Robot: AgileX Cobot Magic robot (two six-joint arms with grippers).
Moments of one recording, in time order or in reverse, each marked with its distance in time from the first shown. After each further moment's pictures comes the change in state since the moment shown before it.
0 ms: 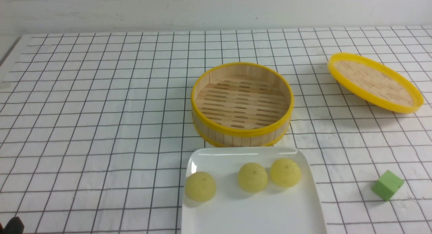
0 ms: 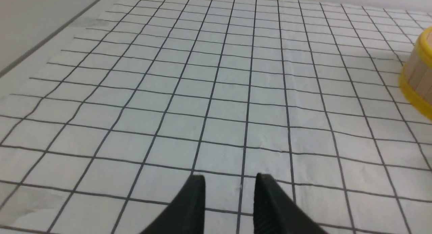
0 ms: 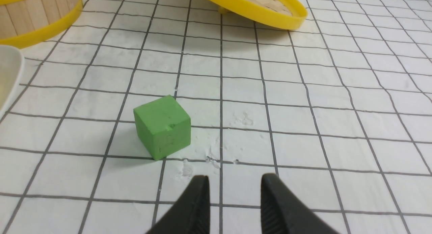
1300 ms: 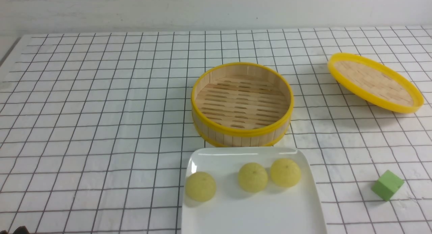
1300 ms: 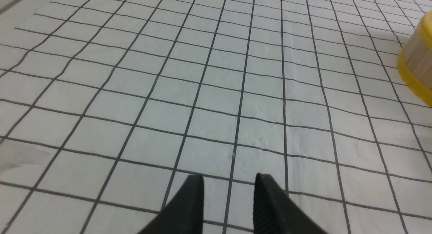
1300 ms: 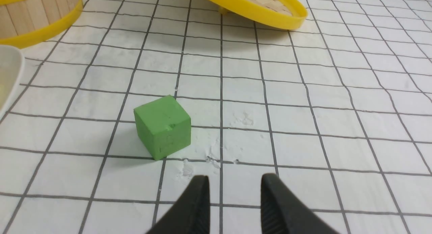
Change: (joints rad) right arm 0.000 0.000 0.000 0.000 0.001 0.000; left arm 0.000 0.000 -0.002 -0.044 0.084 -0.008
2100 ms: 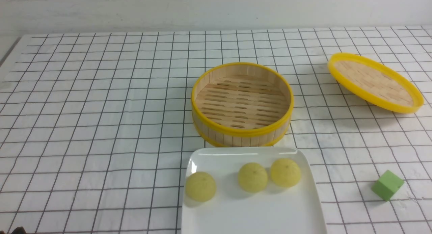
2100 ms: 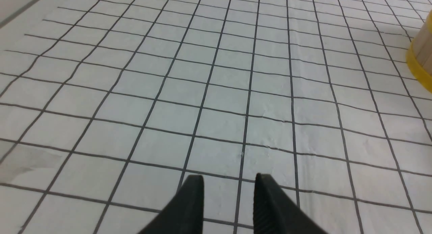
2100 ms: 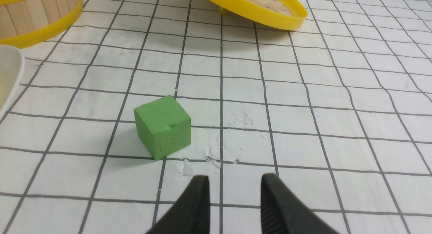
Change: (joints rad) right arm 0.000 0.000 0.000 0.000 0.000 0.000; left arm 0.000 0.000 -0.001 0.038 0.007 0.001
